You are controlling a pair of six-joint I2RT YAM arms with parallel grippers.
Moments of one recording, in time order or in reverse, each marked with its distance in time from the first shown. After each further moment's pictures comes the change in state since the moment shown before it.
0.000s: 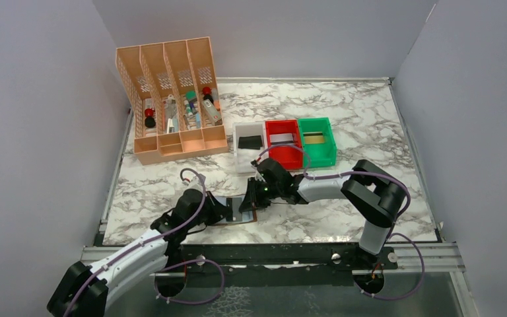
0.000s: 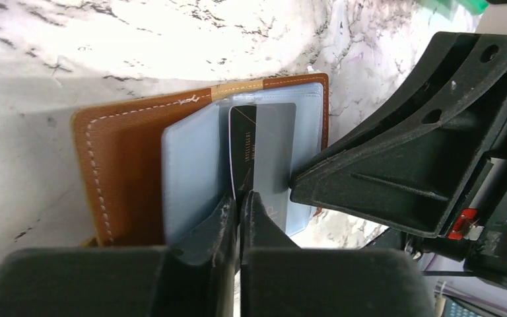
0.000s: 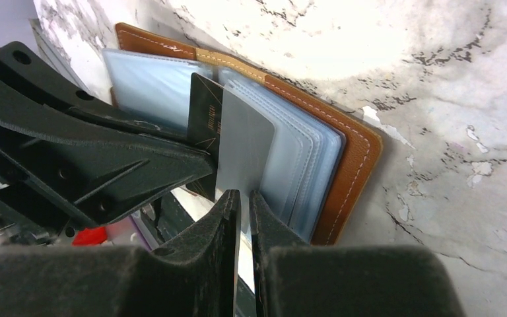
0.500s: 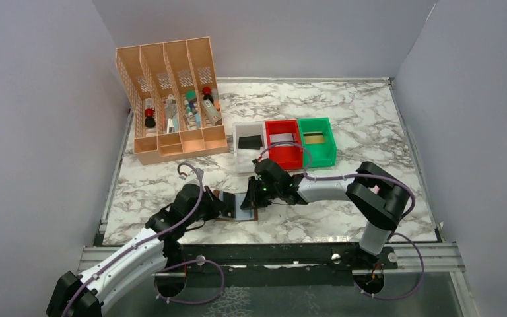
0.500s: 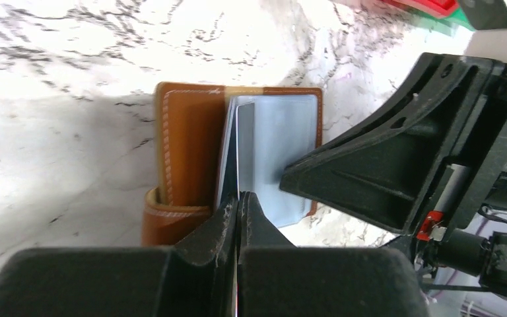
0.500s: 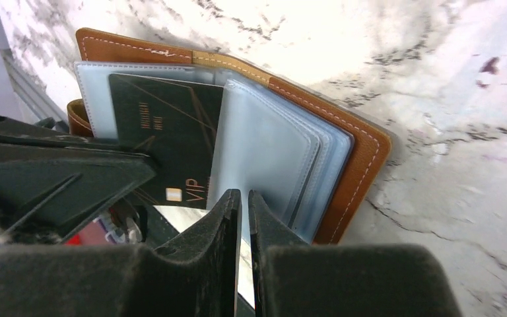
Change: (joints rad) left arm -0.002 -0.036 0.134 -0.190 -0.074 0.076; right arm 0.014 -0.028 0.026 -0.092 0.123 0.000
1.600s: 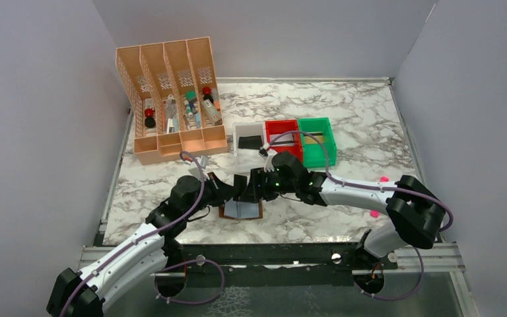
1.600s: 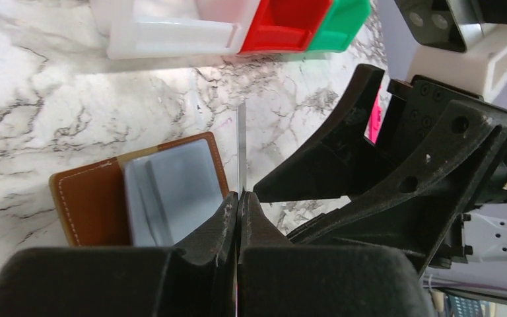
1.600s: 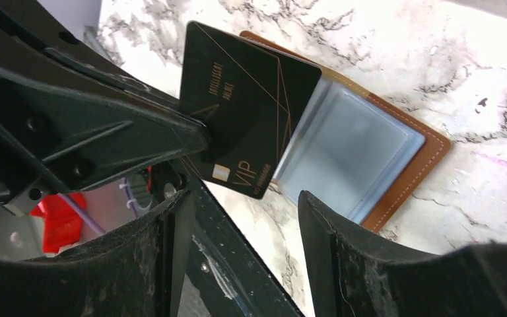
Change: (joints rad) left arm 0.000 0.029 0.095 0.199 0.079 0.068; right arm -0.024 -0.282 -0.061 -0.021 -0.026 -0.161
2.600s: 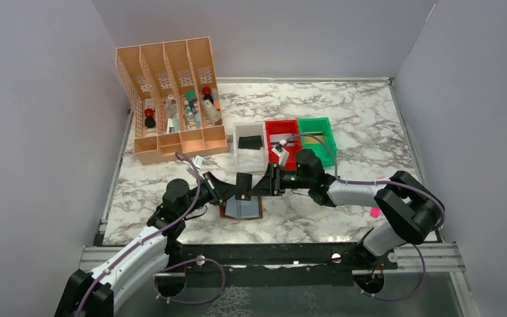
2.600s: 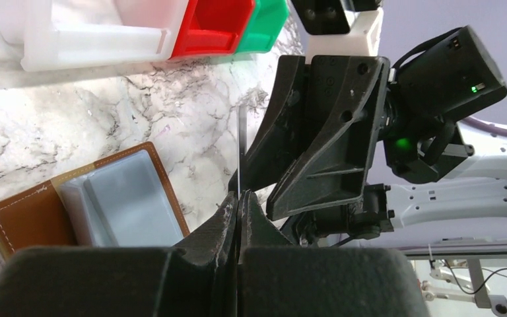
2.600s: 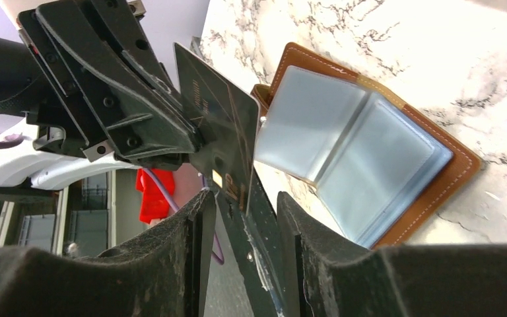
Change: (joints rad) left arm 0.133 0.027 -0.138 0.353 0.293 -0.101; right arm -0.188 0.045 -0.216 0.530 -0.382 0.191
